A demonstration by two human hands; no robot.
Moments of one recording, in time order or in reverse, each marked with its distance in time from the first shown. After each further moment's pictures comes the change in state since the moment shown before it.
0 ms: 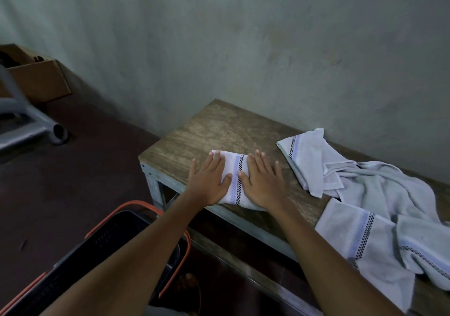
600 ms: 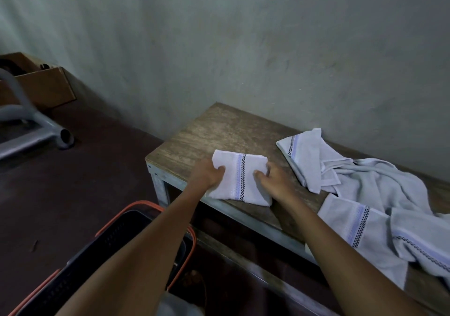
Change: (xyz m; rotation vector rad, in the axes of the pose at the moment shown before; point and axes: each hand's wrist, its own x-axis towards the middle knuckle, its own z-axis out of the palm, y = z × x) left_hand 0.013 -0.003 -0.026 -0.472 -0.051 -0.396; right_hand -0.014 0.009 -0.023 0.588 0.034 0.306
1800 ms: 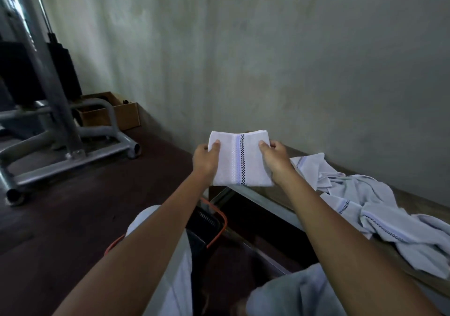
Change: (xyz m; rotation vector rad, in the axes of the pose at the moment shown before) left_hand -0.249 0.021 -0.139 -0.777 0.461 -0.020; right_hand -0.208 -0.142 -0.071 0.653 0.053 -0.130
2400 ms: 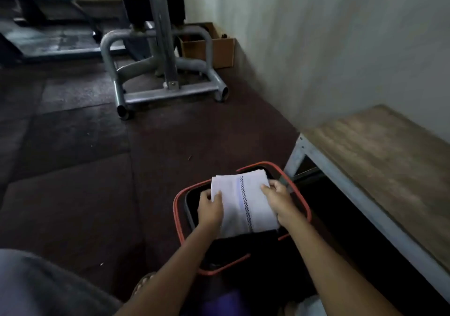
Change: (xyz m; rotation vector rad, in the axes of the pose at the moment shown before) left_hand 0.019 -0.245 -0.142 -0.039 0.487 -0.483; right_hand 0.004 0.210 0.233 -0.231 -0.596 0.282
